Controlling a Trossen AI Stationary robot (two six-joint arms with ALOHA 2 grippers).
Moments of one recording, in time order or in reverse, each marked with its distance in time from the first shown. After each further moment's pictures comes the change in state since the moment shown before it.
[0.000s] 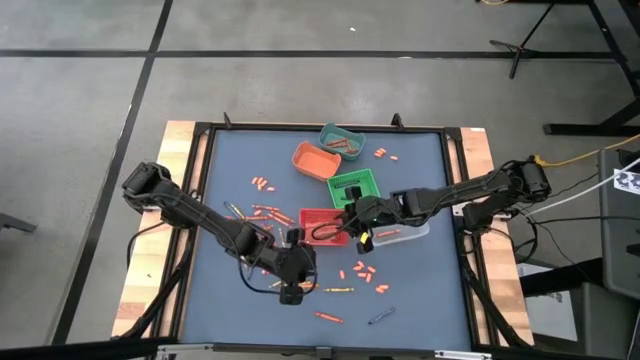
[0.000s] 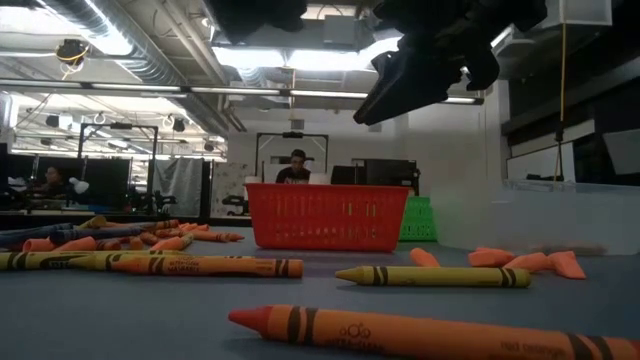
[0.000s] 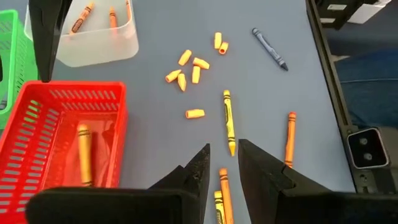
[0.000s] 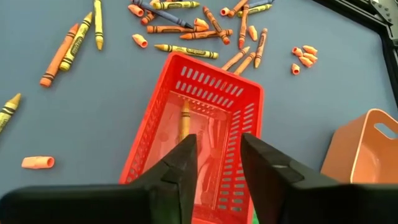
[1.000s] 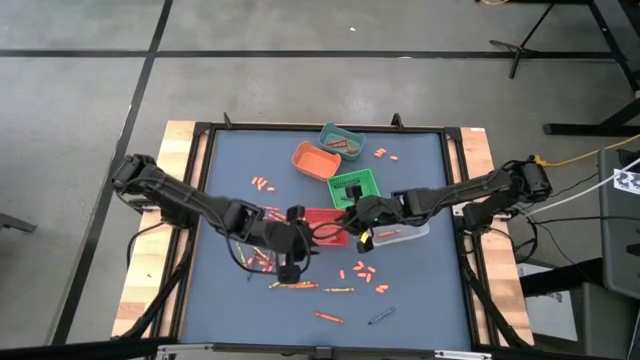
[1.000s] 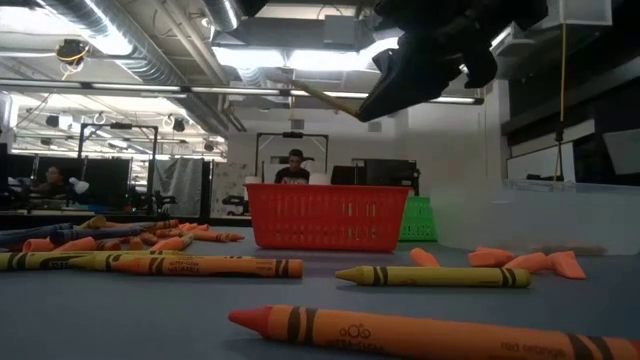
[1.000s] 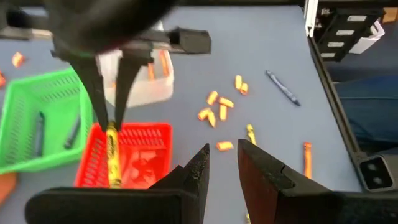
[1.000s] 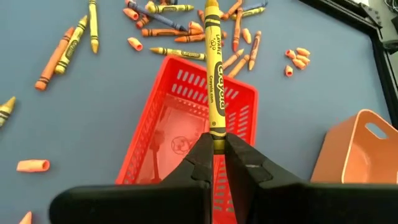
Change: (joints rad) left arm 0.092 -0.134 0.001 -0.016 0.011 0.127; right arm 0.000 -0.003 0.000 0.004 0.017 -0.001
